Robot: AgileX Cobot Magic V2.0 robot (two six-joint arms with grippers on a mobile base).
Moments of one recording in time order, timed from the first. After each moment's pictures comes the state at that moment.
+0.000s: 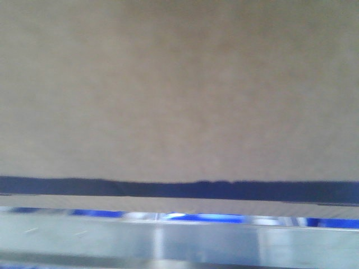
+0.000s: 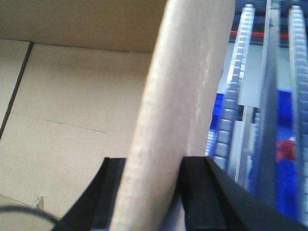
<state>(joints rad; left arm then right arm) -0.36 0.26 -0.88 0.01 1.01 -0.14 0.04 0.16 -0.86 0.26 1.02 -0.06</state>
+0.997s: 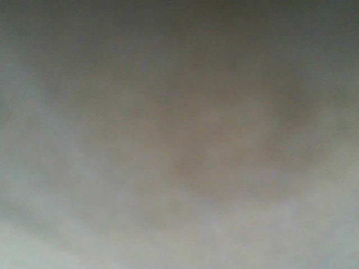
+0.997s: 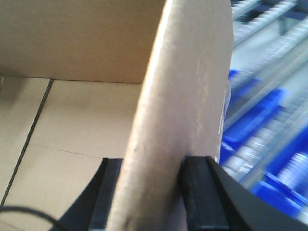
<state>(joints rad) -0.36 0.26 -0.65 -0.03 0.92 -0.16 0.04 0.16 -0.86 0.23 1.03 -0.07</state>
